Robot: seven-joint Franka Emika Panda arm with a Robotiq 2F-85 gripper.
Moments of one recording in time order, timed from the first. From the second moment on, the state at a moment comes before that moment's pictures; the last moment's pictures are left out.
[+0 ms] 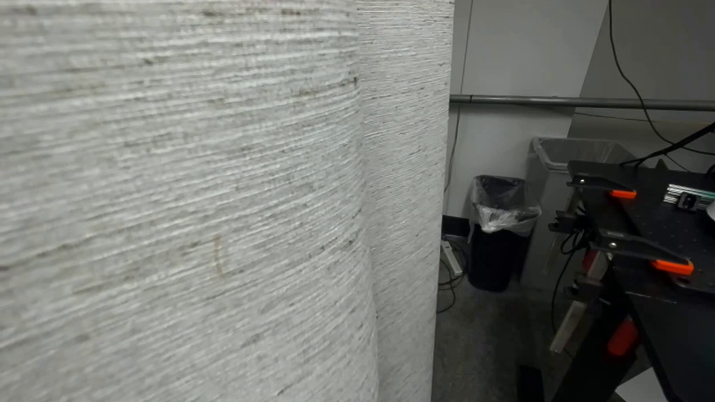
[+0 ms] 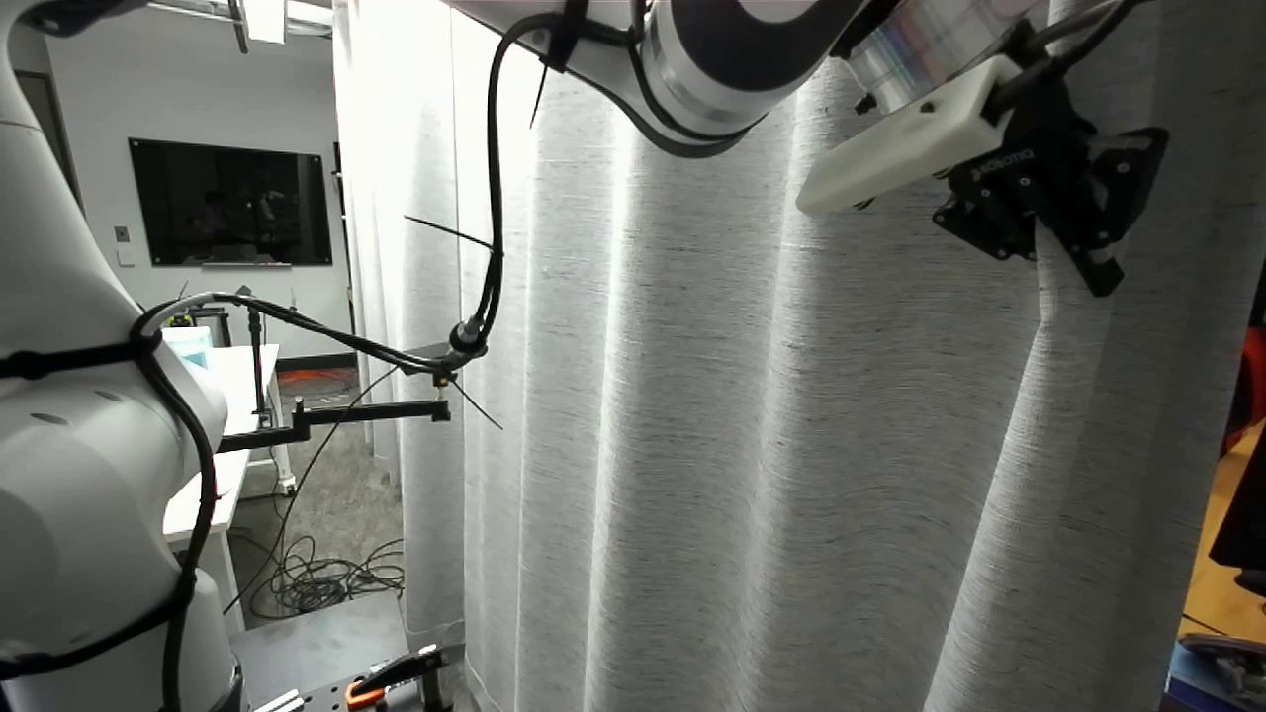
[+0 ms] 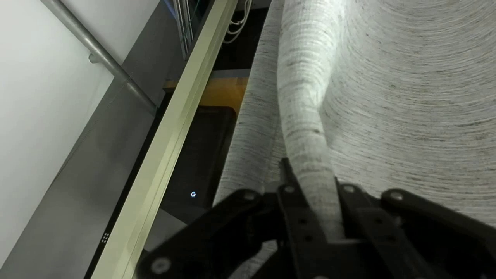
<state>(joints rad) -0.22 -0.20 -0.24 -2.11 -0.17 2.69 -0.19</state>
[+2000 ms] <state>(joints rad) 0.16 -0.39 0.04 -2.27 0.11 2.73 -0.14</state>
